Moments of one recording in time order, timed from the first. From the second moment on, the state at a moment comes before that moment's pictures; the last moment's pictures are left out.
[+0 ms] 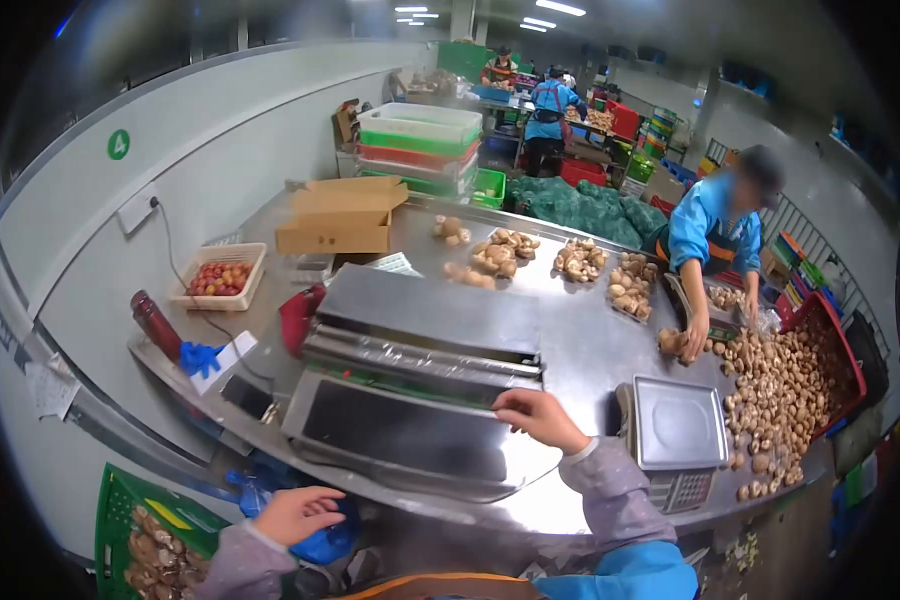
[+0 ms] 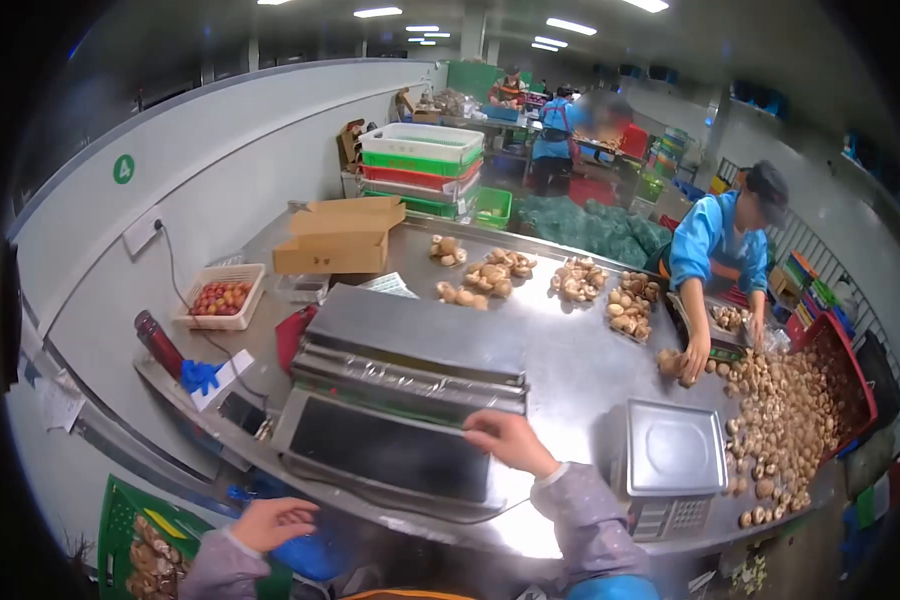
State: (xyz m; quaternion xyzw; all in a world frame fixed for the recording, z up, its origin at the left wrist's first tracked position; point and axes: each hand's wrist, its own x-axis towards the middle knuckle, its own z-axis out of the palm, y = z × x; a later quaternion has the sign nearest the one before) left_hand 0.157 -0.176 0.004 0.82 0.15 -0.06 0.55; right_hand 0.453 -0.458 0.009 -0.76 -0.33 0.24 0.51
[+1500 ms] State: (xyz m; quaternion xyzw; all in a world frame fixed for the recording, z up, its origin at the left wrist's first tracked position) left_hand 0.440 -0.291 -0.096 0.71 0.24 -0.55 0.37; right_hand 0.871 -0.560 -0.195 -0.71 -0.01 0.32 0.63
